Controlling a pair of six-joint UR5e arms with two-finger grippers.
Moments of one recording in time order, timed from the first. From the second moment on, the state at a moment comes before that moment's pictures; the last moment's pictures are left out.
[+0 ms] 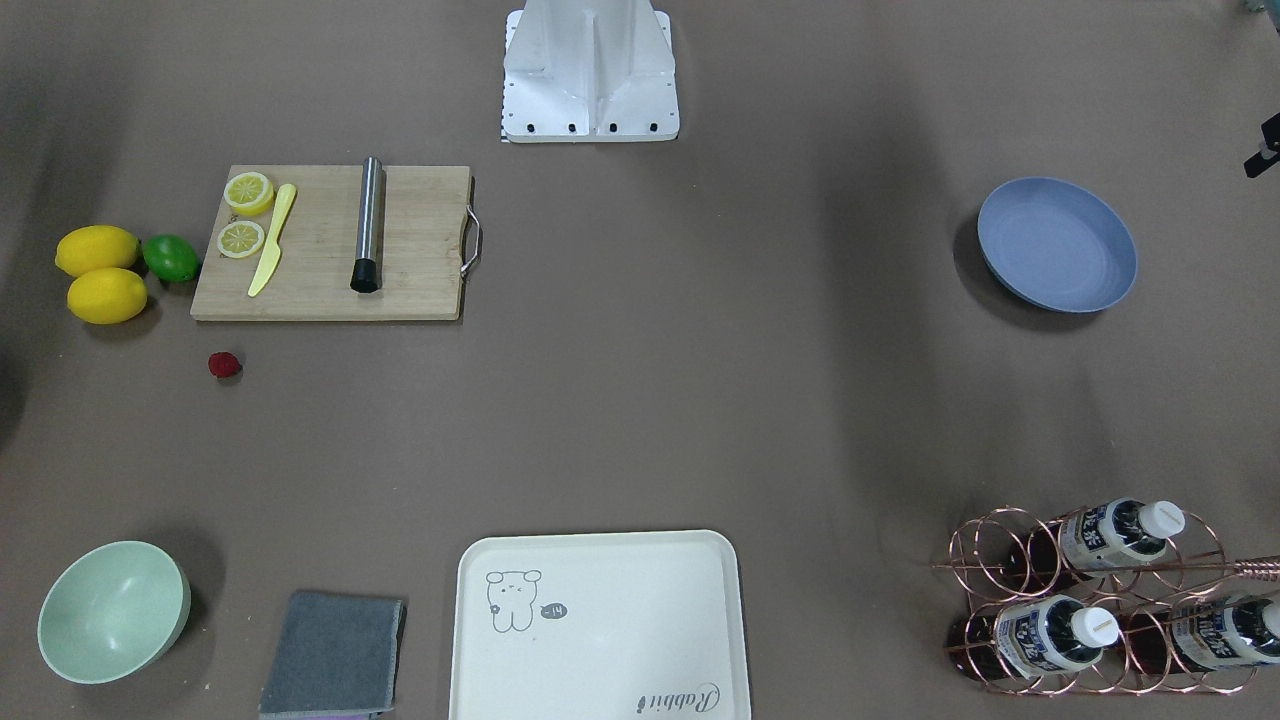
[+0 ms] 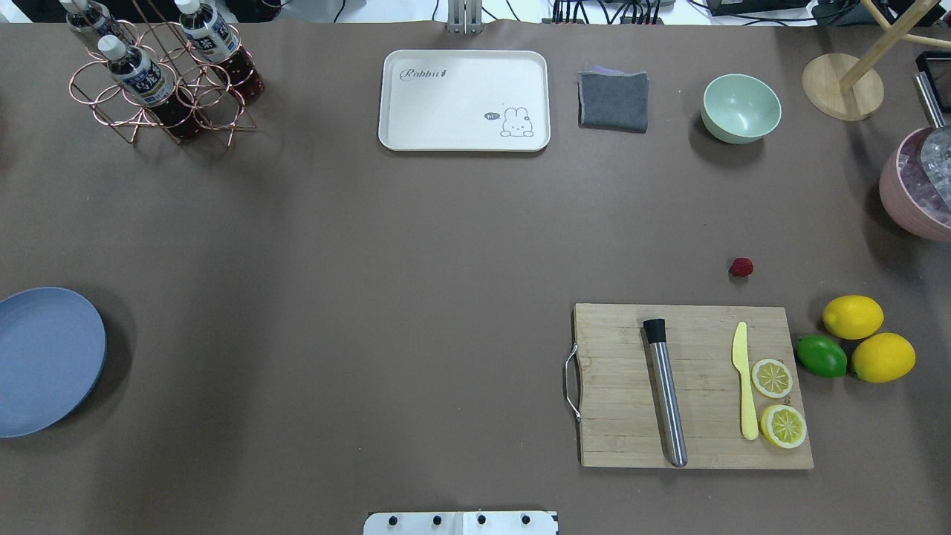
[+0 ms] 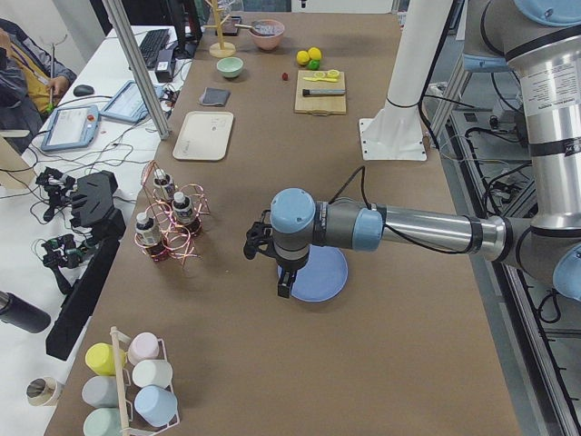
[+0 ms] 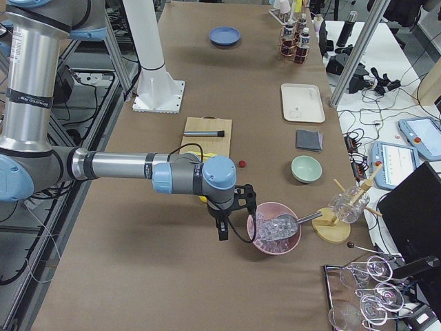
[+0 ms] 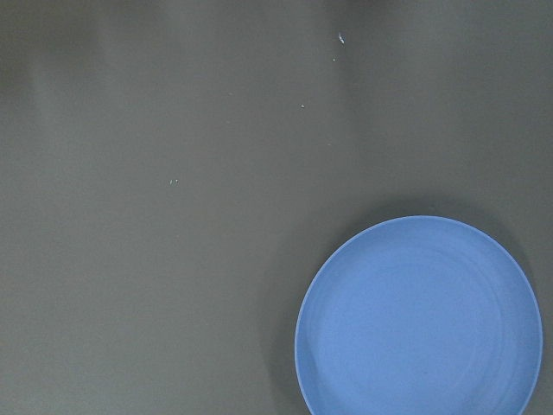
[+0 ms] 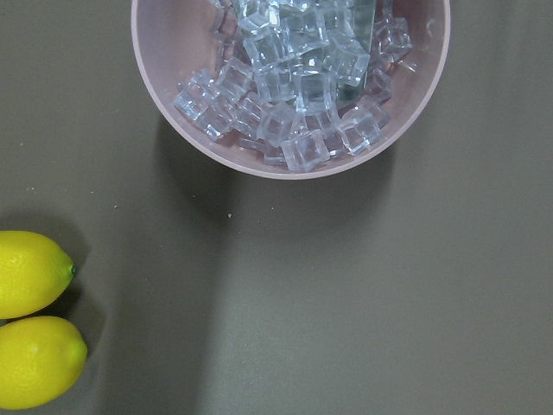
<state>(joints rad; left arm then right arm) -1.53 -1.32 -1.95 -1.55 -2.42 0.14 1.58 -1.80 1.82 -1.57 2.33 -0.18</state>
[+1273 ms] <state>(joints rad) -1.53 -1.29 -2.00 -1.58 -2.36 0.14 1.58 -1.82 1.82 -1.57 2.33 -0.18</state>
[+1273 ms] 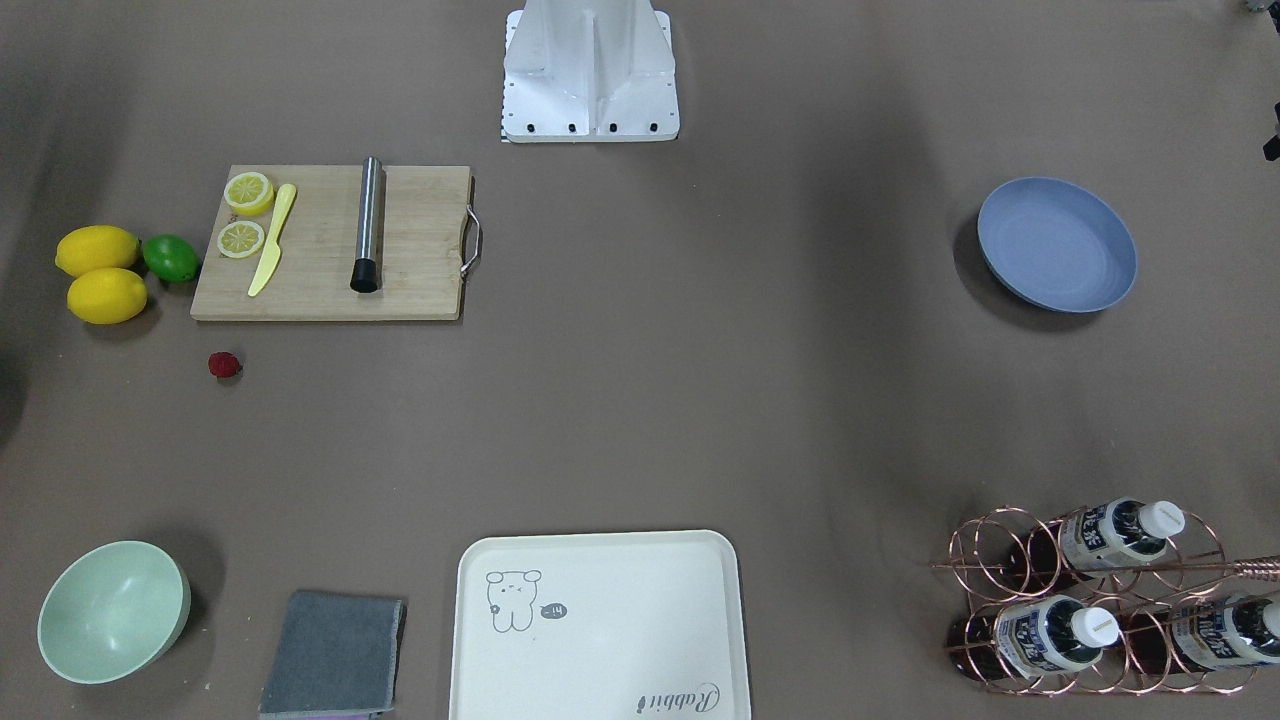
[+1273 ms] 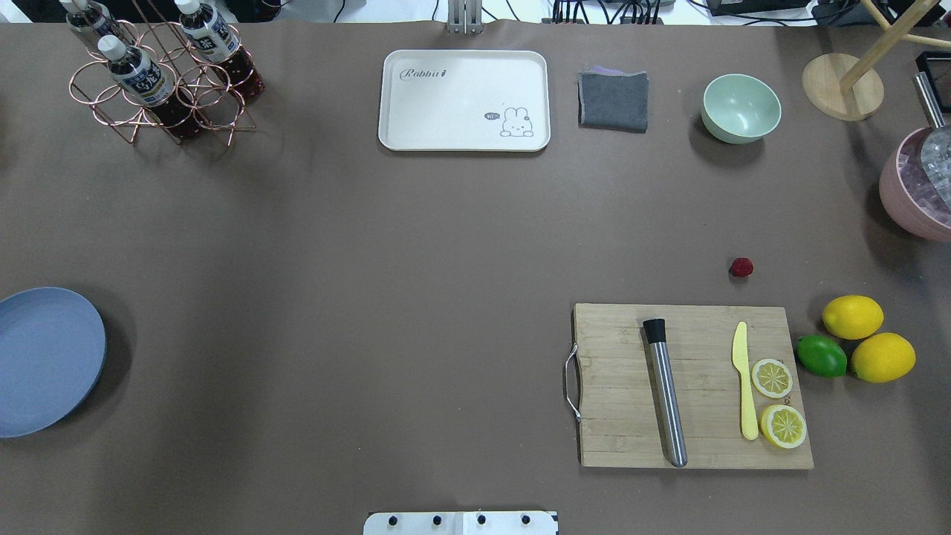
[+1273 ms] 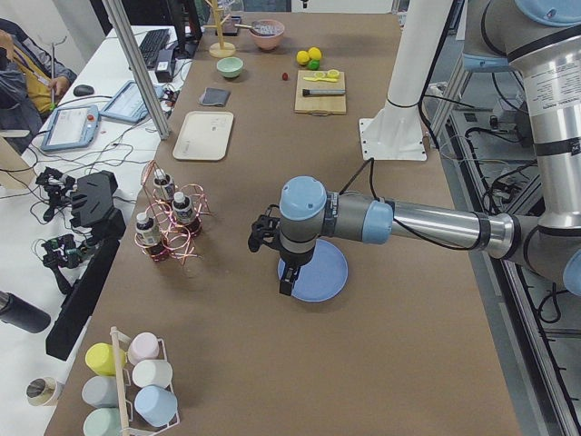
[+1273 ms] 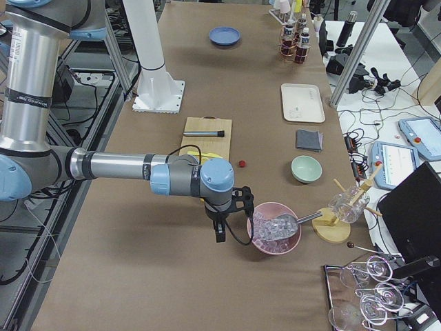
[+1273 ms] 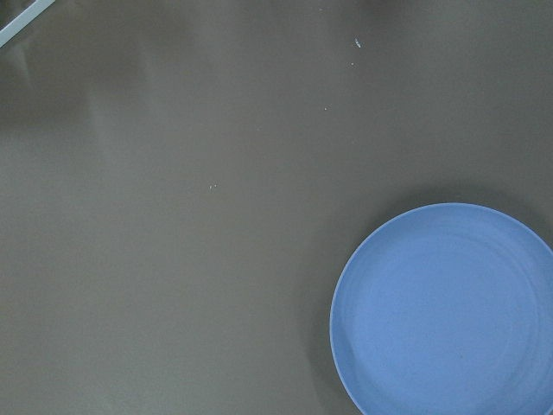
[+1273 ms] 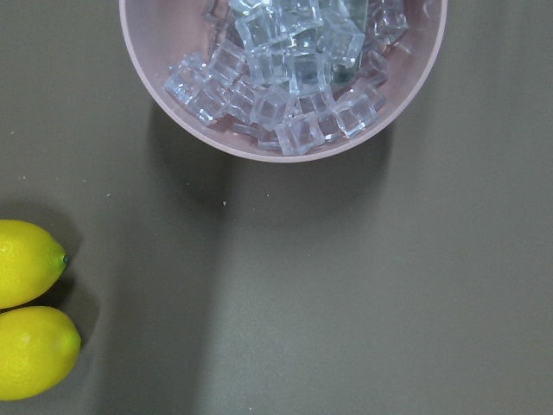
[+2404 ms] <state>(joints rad) -1.53 -1.29 -1.95 -1.66 -2.36 0.14 1.58 -1.84 1.81 -1.57 2.34 -0.19</state>
